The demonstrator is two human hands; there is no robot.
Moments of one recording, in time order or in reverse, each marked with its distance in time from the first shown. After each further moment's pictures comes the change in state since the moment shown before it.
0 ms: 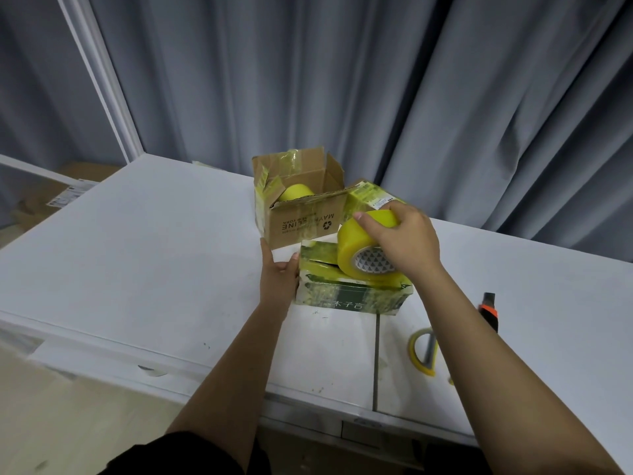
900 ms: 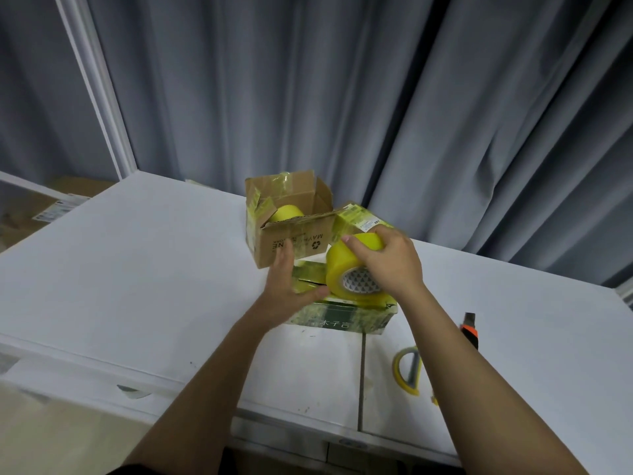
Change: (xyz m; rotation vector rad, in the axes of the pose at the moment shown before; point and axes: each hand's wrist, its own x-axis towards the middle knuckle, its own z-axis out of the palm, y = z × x) left_hand -0.009 0.024 -0.007 0.436 -0.442 0.333; right_hand -0.003 -0.003 -0.005 -0.028 -0.029 -0.038
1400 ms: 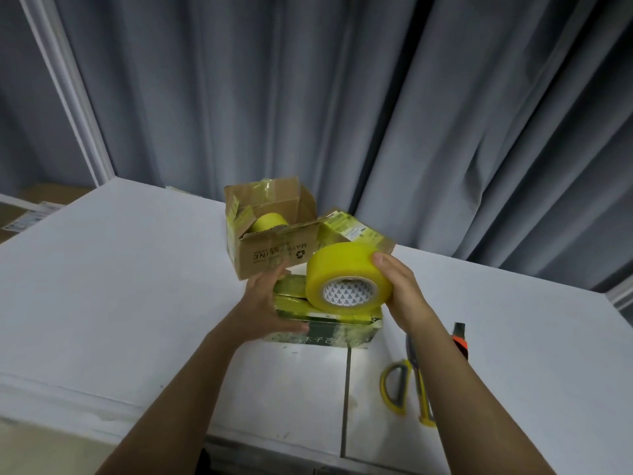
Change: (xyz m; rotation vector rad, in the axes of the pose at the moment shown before) left_hand 0.017 -0.024 -0.004 0.172 -0.051 0.136; right_hand 0.004 0.063 -0.006 0.980 -0.279 0.198
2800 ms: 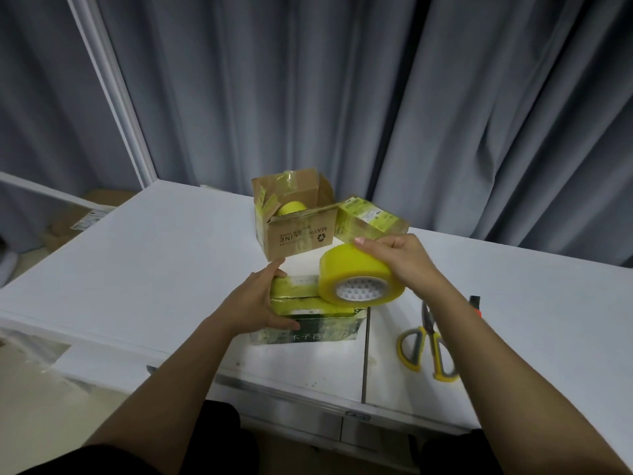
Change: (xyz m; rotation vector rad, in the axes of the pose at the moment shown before) left_hand -0.070 0.022 -0.047 0.208 -0.105 -0.127; right_hand -0.038 -0.032 0.026 -0.407 -0.027 -0.093
